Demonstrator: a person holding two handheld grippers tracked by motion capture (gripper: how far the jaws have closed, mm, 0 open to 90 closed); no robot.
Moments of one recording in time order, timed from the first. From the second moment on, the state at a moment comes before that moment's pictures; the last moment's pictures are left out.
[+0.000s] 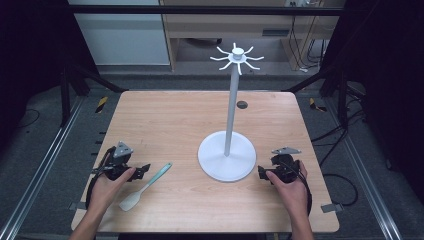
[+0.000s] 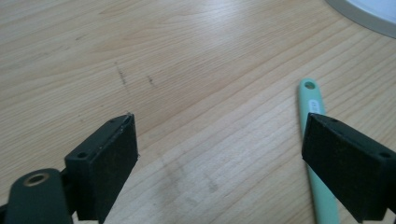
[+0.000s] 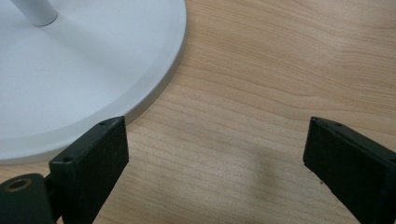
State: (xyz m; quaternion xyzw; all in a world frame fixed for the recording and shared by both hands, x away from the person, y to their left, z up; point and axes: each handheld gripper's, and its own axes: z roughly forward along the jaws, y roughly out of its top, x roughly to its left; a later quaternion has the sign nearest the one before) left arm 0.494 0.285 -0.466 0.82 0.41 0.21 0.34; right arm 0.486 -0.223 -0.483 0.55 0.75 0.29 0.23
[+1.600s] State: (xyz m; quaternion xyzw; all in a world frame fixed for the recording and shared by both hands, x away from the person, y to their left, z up) left arm 0.509 0.225 -0.482 0.87 0.37 0.17 0.27; right arm 0.487 -0.220 -0.484 0.54 0.76 0.28 0.22
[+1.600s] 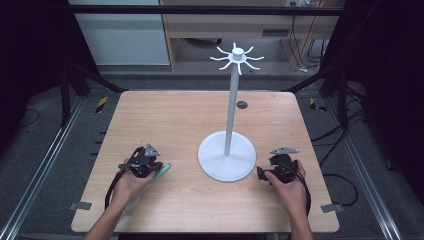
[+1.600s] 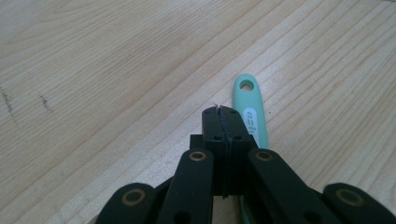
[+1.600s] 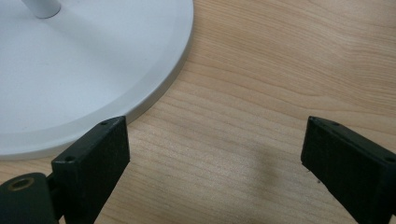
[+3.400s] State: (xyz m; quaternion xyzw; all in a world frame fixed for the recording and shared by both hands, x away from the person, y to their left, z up) left arm 0.483 0.174 -0.455 0.94 0.25 0.12 0.19; right arm 0.487 -0.220 -0.482 0.54 0.76 0.29 0.22
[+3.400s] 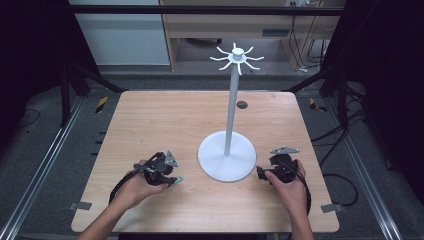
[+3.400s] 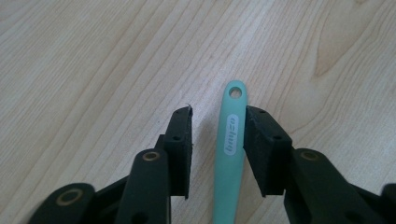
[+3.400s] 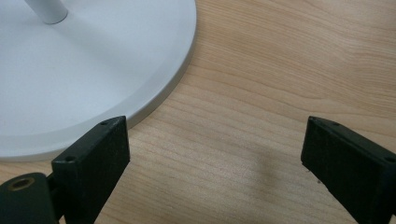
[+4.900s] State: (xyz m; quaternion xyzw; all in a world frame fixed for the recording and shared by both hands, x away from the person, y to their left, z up) left arm 0.498 0.157 -0.464 0.96 0.24 0.07 0.12; right arm 0.486 -0.221 -0.482 0.54 0.76 0.29 0.22
